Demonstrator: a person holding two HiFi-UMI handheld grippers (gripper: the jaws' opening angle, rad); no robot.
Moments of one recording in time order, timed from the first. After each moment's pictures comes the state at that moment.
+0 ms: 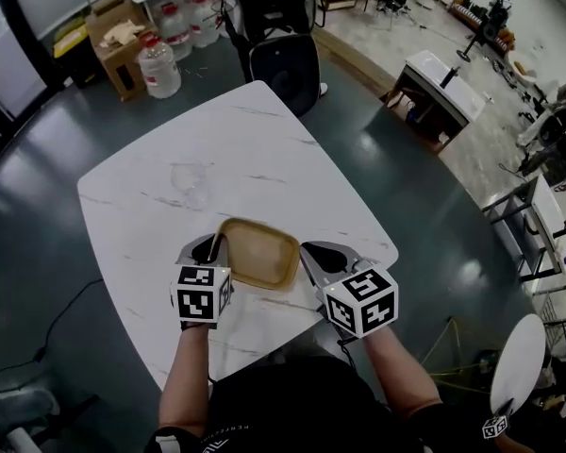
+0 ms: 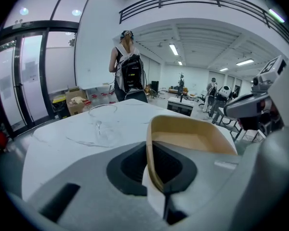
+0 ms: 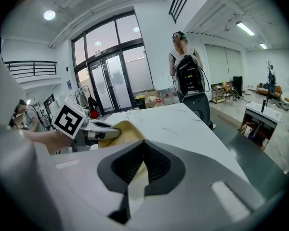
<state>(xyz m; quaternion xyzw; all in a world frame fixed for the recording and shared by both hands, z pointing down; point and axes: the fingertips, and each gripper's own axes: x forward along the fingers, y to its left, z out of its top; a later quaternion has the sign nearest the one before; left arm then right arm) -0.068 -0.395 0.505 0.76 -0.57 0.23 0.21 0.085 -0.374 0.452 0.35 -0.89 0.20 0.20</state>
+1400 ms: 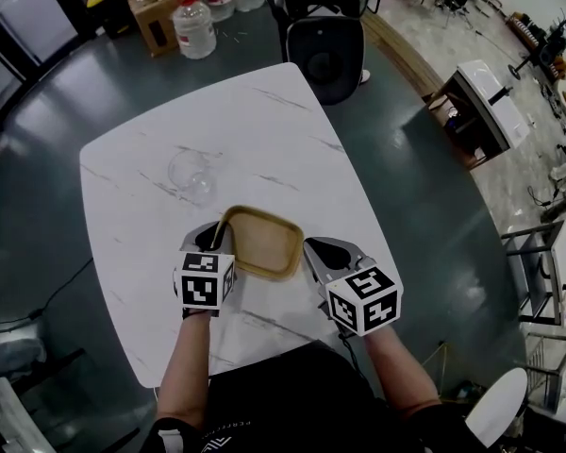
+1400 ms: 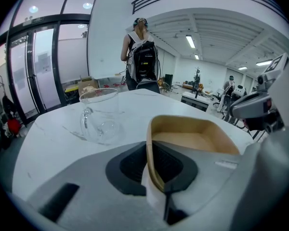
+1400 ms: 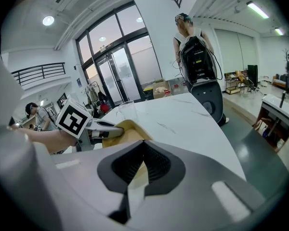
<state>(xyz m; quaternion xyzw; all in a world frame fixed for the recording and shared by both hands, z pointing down) -0.070 -0.458 0.558 0.69 -0.63 0.24 0.27 0.088 -0.457 0.500 0.26 -0.91 0.23 0.24</state>
